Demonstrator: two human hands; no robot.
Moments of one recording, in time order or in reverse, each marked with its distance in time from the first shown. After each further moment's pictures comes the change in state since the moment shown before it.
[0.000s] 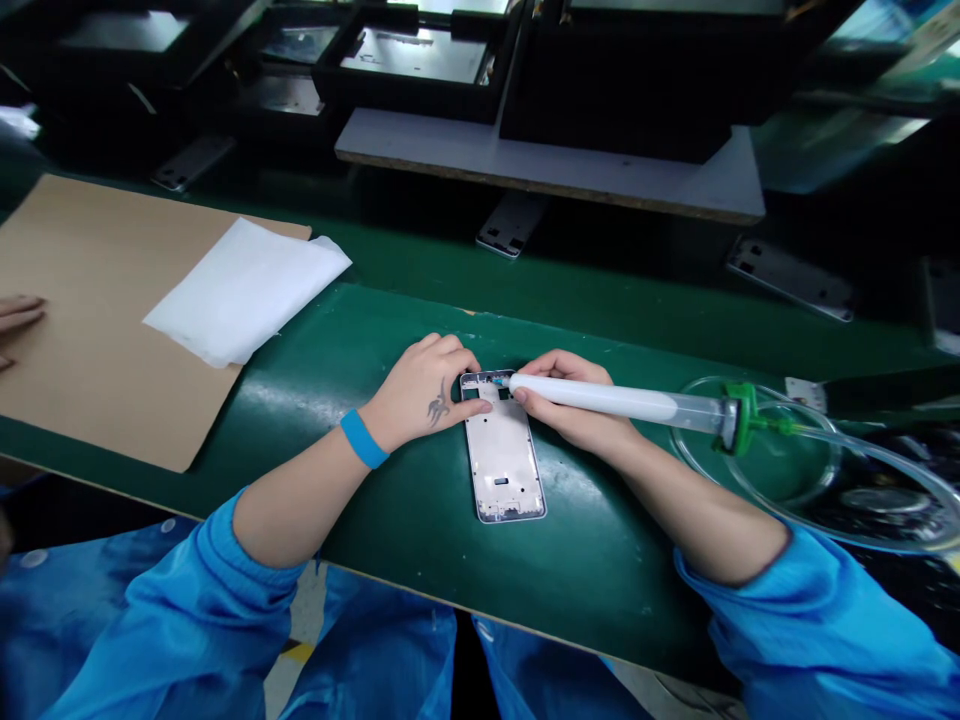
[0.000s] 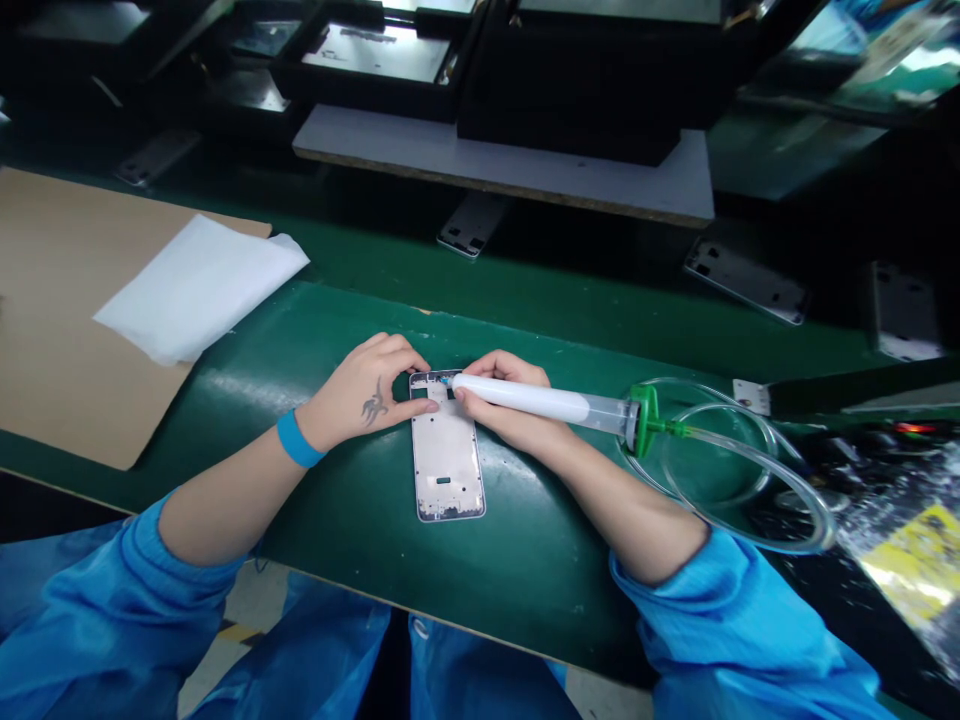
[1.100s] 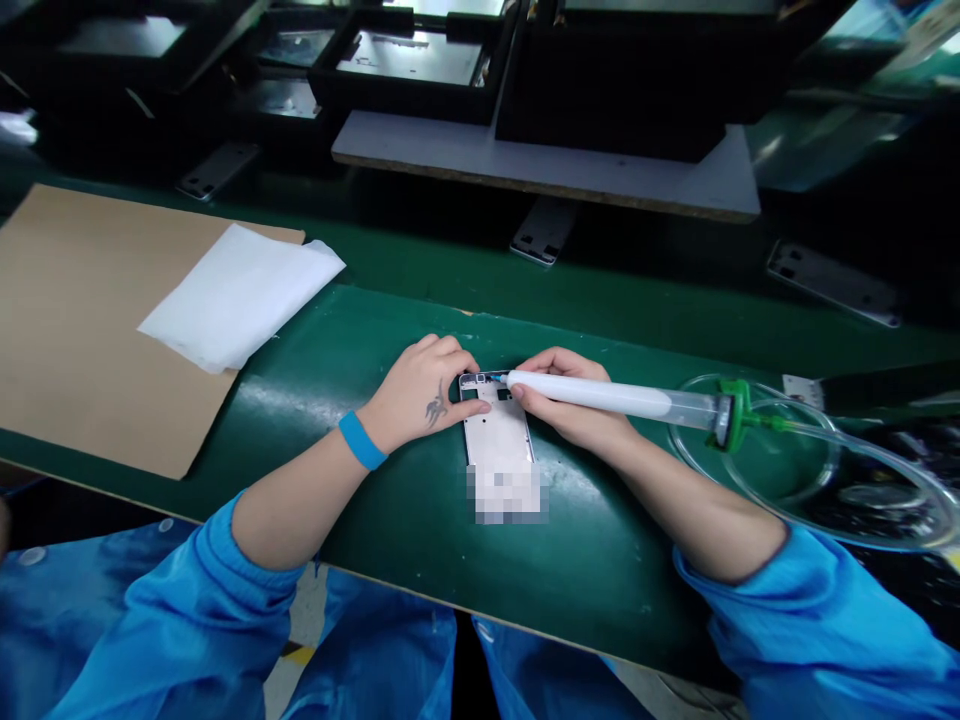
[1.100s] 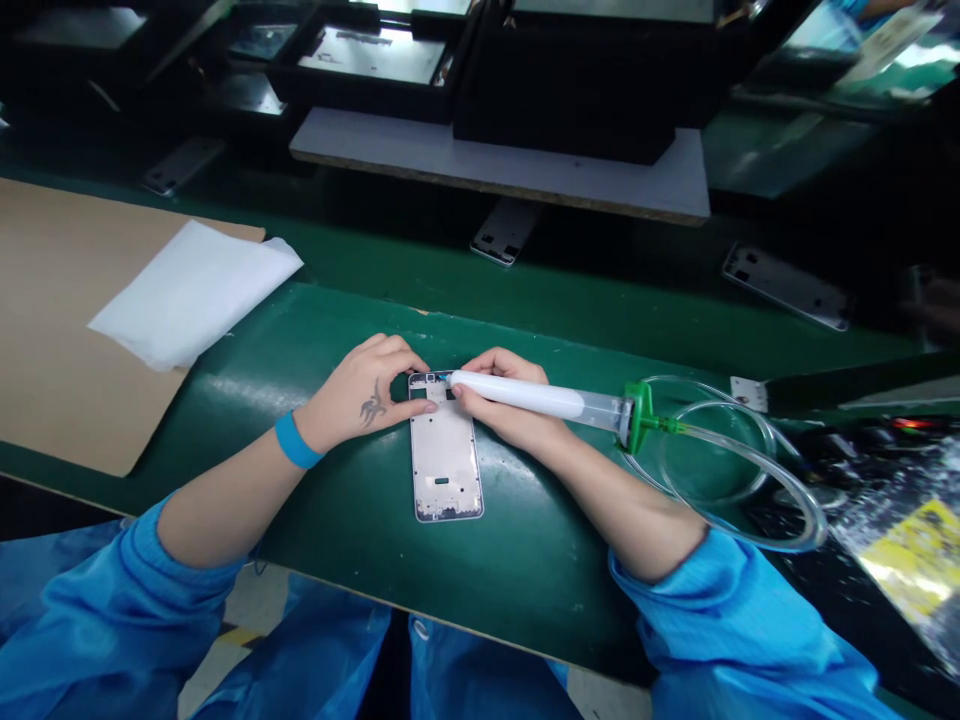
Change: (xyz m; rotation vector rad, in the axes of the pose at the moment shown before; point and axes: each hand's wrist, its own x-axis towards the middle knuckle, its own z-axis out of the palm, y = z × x) left_hand 0.000 0.000 -0.001 -0.009 -0.007 0.006; right_hand 0.002 -0.001 0.002 0.013 0.037 0.012
